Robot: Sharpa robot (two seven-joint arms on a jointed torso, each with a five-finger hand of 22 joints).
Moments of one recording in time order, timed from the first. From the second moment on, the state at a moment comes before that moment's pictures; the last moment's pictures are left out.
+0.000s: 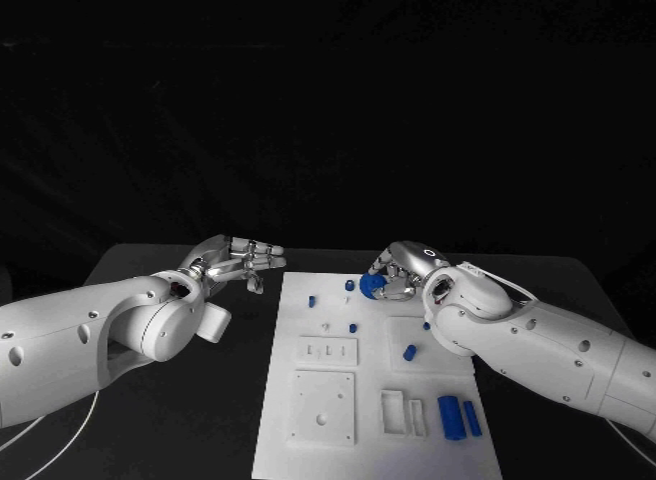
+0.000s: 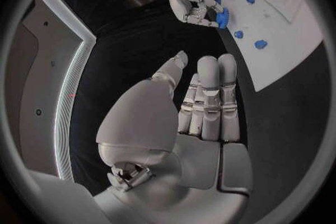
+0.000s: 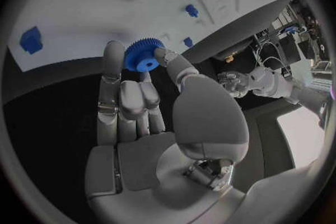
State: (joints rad) left arm 1.35 -0.86 -0.18 1.48 -0.17 -0.30 0.25; left_hand 1.35 -0.07 0.15 -0.09 0.19 1.00 0.14 0.07 0.07 1.16 0.09 0.06 0.06 1.37 -0.02 0.98 0.41 0.12 1.08 -0.04 0.98 0.61; right arm 1.01 -0.65 0.24 1.35 -1.71 -0.32 -0.32; right_hand 1.24 -0.16 0.34 -0.21 0.51 1.14 0.08 0.06 0.09 1.32 -0.02 1.14 1.23 1.45 -0.08 1.14 1.12 0.08 1.47 -0.11 0.44 0.70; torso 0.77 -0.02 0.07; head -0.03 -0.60
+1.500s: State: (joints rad) left arm 1.35 -0.84 -0.18 1.47 -0.17 -0.30 0.25; left_hand 1.35 -0.07 0.15 -0.09 0.19 1.00 0.14 0.07 0.07 1.15 0.09 0.06 0.06 1.37 -0.02 0.98 0.41 0.12 1.08 -0.04 0.98 0.60; right arm 1.02 -0.51 0.17 1.25 -1.80 -0.34 -0.32; right_hand 1.24 -0.17 0.34 -0.20 0.49 1.13 0.08 0.06 0.09 1.31 -0.02 1.14 1.23 1.45 -0.08 1.14 1.12 0.08 1.47 -0.11 0.42 0.71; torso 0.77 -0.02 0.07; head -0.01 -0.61
